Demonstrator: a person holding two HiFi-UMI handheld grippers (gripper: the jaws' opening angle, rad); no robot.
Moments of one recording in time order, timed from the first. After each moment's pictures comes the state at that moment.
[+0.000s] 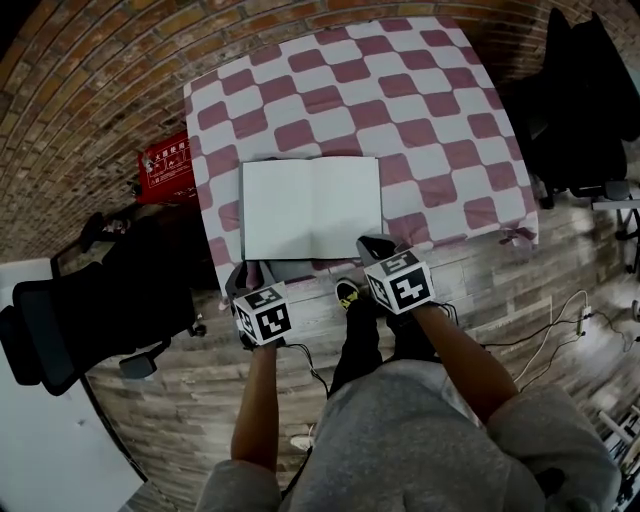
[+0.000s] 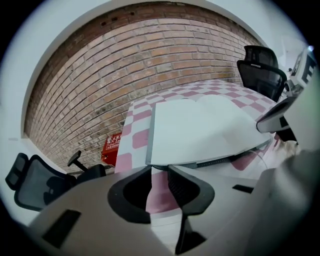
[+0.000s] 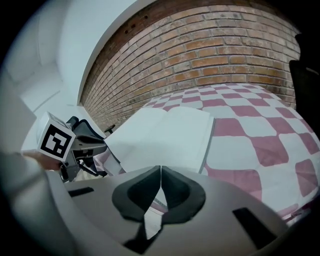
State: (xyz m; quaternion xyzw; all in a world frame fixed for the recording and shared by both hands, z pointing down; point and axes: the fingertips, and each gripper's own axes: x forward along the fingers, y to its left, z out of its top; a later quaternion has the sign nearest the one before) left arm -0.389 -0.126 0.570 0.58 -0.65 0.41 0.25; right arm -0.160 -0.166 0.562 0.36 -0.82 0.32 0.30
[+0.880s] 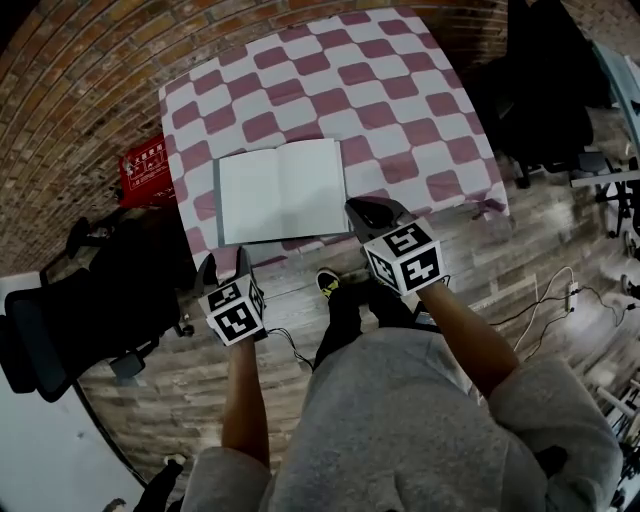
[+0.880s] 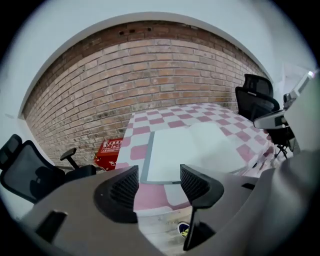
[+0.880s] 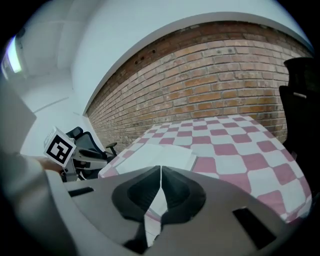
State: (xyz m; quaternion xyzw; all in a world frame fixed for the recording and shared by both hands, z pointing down) left arm -0.364 -0.122 0.505 0.62 -0.67 0.32 0.26; right arm -0.116 -0.182 0.465 0.39 -0.86 0.25 0.21
